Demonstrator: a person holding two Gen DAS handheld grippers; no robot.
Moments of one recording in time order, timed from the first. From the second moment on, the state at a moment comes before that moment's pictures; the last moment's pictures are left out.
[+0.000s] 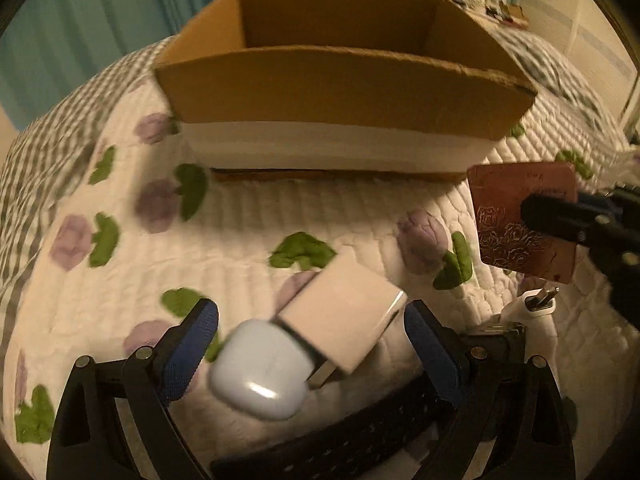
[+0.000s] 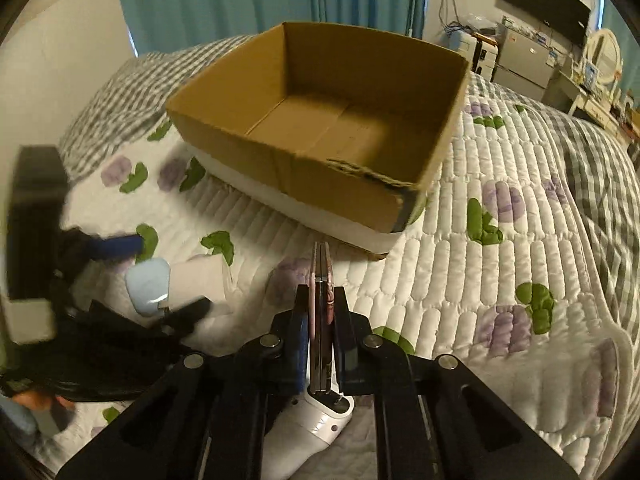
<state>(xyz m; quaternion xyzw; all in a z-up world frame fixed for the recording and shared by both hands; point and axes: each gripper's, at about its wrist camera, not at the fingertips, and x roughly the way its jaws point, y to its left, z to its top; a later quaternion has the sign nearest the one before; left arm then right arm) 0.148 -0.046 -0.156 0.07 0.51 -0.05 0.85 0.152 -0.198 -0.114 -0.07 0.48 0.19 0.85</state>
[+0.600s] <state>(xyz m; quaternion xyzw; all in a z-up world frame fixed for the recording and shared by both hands) 0.136 -0.061 -0.143 0.08 0.50 -0.08 0.86 0.149 -0.212 -0.116 -0.04 0.47 0.19 0.86</state>
